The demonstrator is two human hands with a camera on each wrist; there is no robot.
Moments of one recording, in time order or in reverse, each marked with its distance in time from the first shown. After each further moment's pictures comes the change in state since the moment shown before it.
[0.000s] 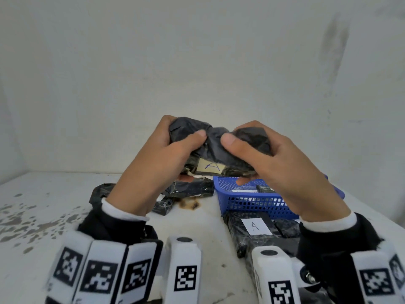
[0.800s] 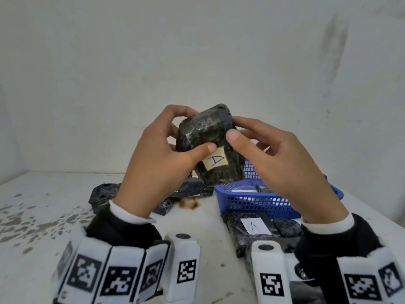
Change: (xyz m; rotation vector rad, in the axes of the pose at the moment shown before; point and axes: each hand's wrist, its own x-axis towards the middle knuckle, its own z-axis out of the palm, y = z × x) left_hand -0.002 -0.006 -0.002 0.162 0.071 0.246; right_hand -0.001 -0.008 0.000 -0.223 0.119 -0.069
